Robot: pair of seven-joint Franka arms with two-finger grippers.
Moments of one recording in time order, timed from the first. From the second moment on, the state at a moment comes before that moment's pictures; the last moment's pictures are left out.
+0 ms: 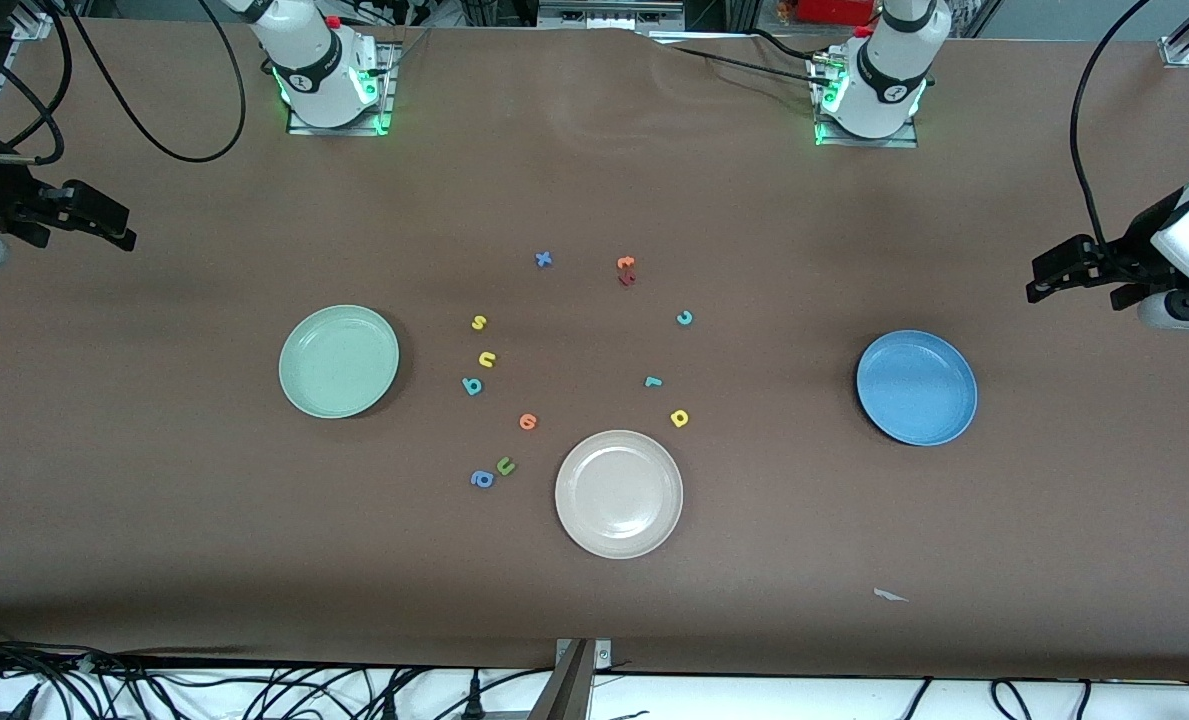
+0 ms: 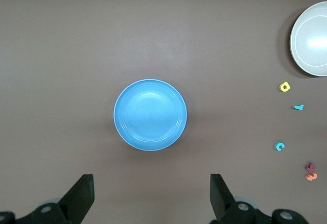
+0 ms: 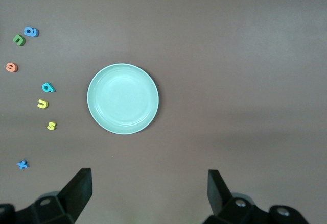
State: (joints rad) left arm -0.09 0.10 0.11 -1.56 -0.06 1.64 0.07; right arm -0.01 -0.01 0.00 -1.64 -0.01 1.60 0.02
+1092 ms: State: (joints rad) left arm -0.09 0.10 0.11 -1.56 -0.06 1.64 0.07; right arm -0.01 -0.01 0.00 -1.64 -0.01 1.57 0.02
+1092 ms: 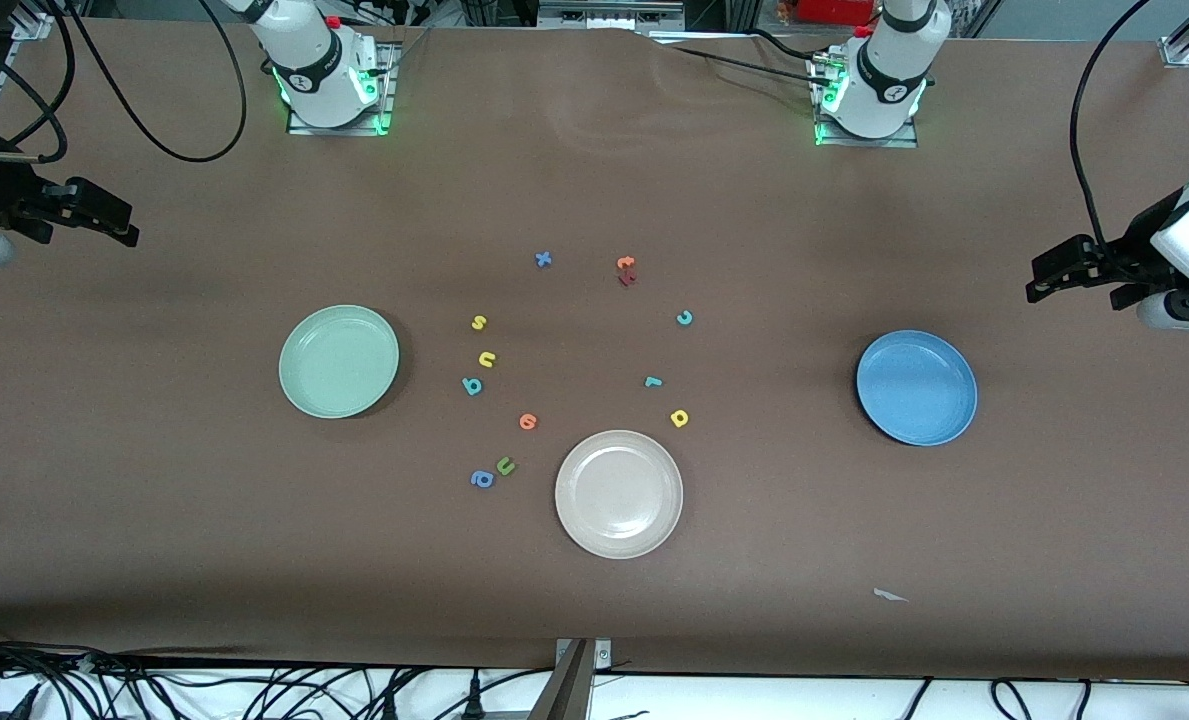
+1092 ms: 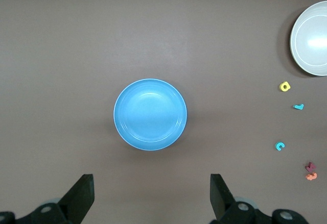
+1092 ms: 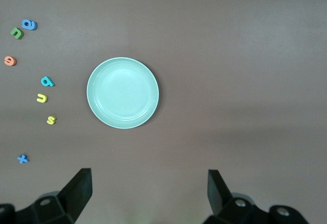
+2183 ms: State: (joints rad) left arm -0.09 0.10 0.11 -1.56 -0.06 1.64 0.07; right arm -0.01 -0.01 0.02 -1.64 -0.01 1.57 0.02
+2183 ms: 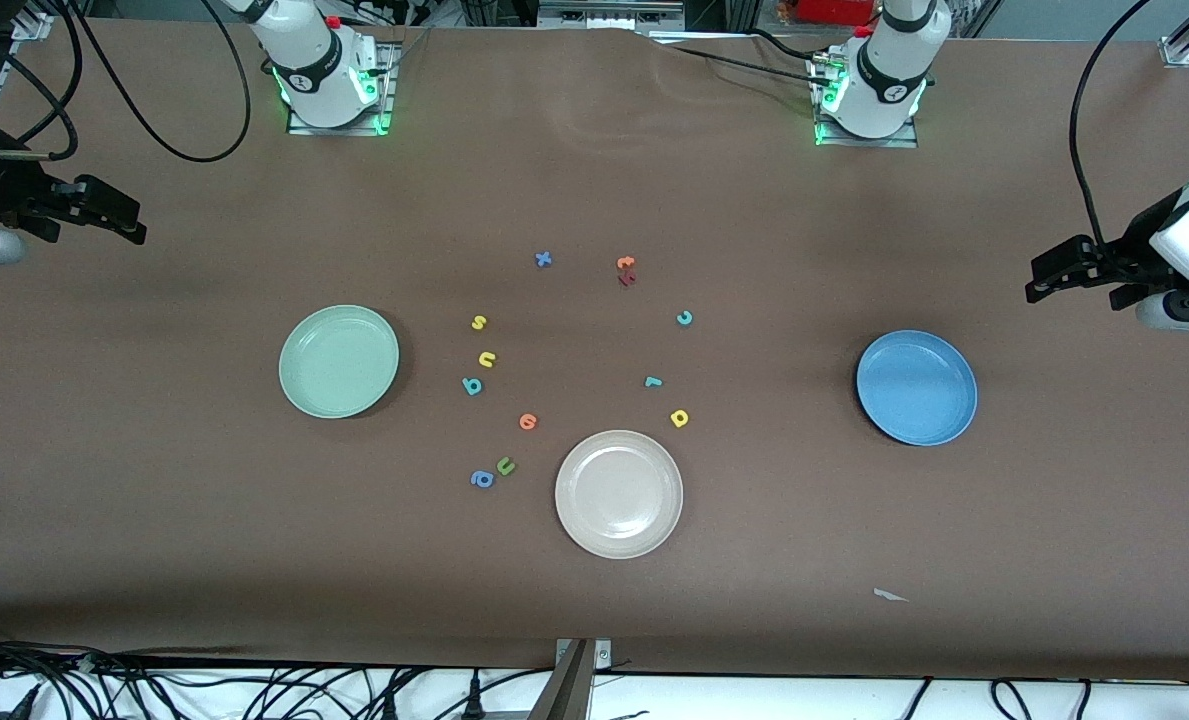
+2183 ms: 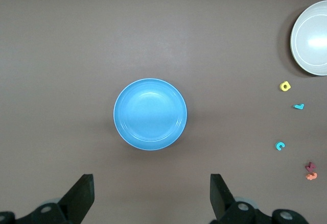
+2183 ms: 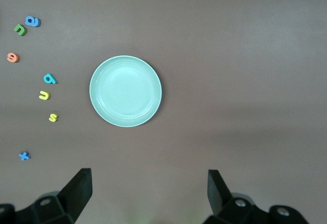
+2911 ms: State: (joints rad) left arm -0.09 0.10 0.11 -1.56 -0.06 1.64 0.07; right arm -0.01 -0.01 0.05 -1.63 -0.01 1.57 0.02
